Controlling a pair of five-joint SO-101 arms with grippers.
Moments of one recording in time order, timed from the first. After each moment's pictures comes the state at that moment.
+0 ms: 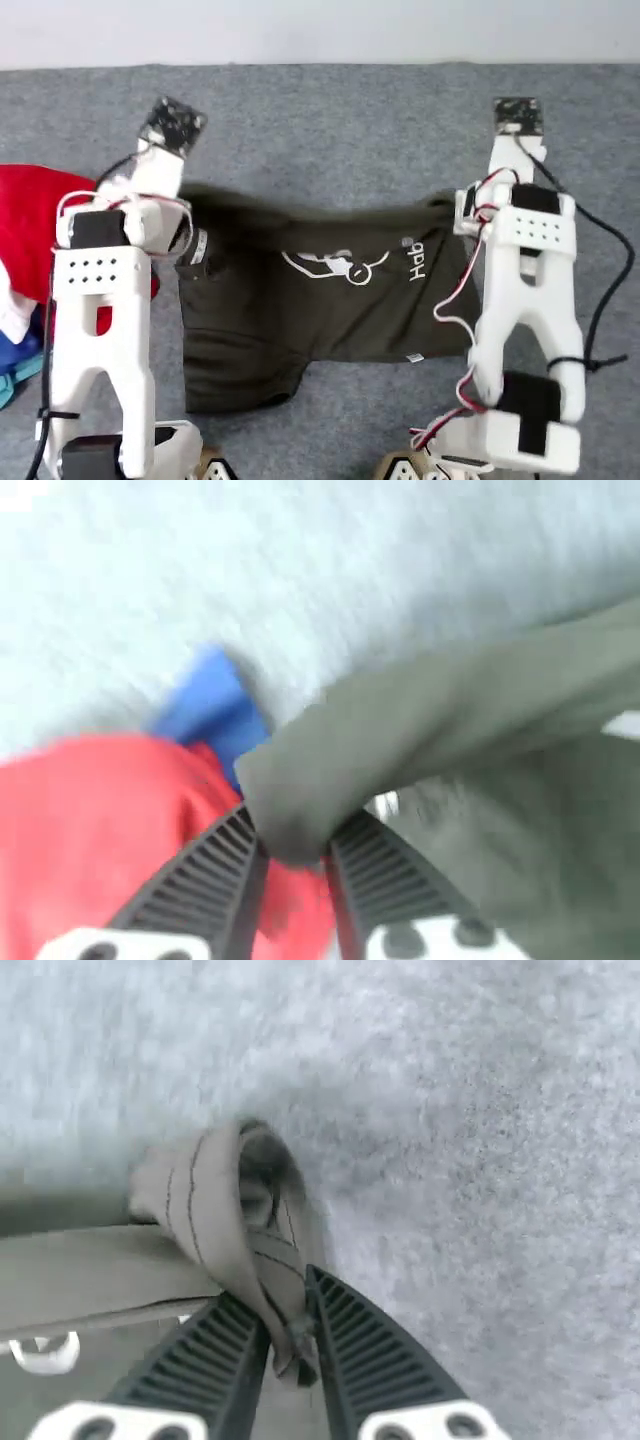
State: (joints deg) left arm -8.2 -20.5 22.5 63.8 -19.7; right arm 8.4 -2.3 13.4 58.3 2.8
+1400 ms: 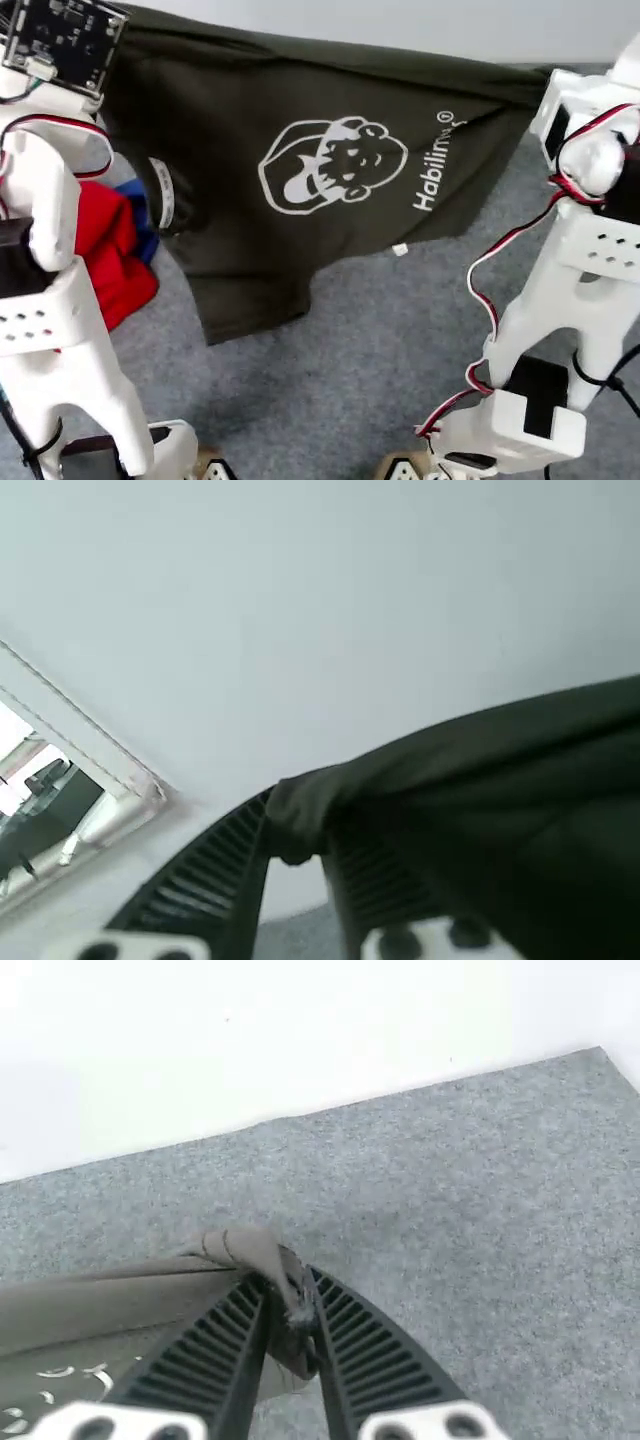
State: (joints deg) left arm -13.7 -20.6 -24.5 62.0 -28.8; right arm 13.6 1.6 -54.3 94.2 -3.2
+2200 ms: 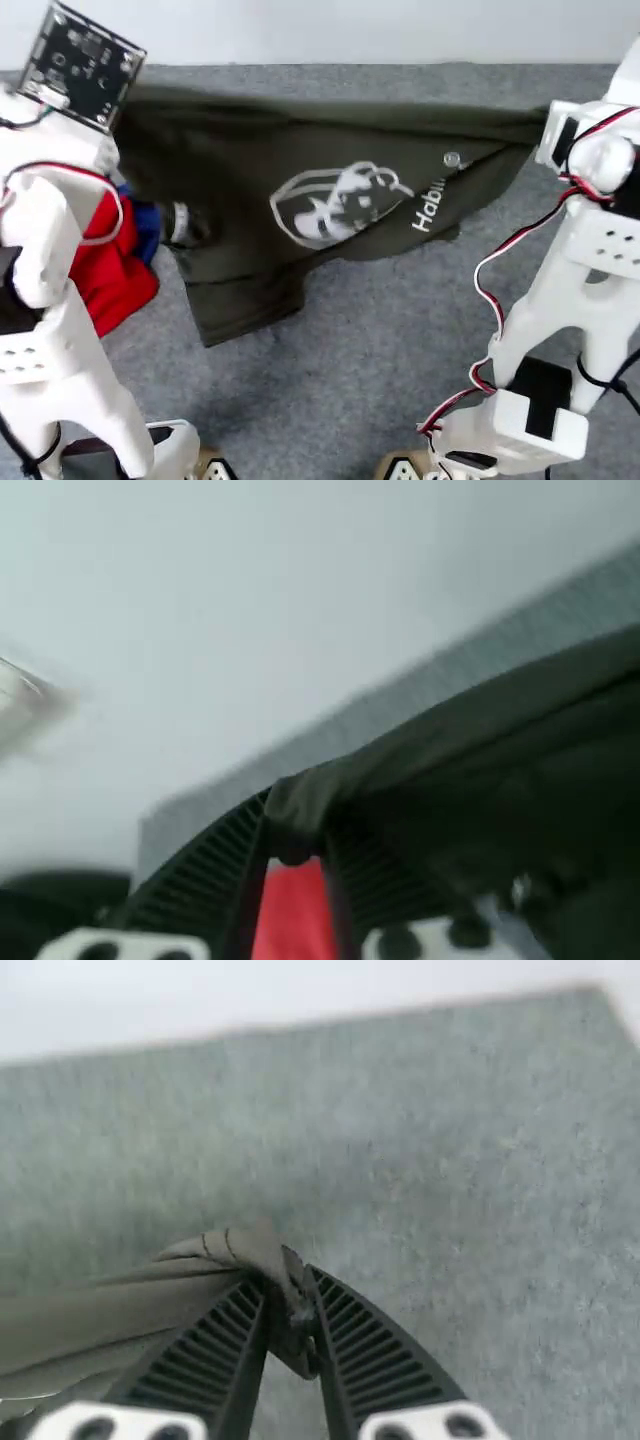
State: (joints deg) left arm -11.8 -20.7 -32.0 95.7 -28.9; right arm 15.7 1.5 -49.1 100.5 5.4
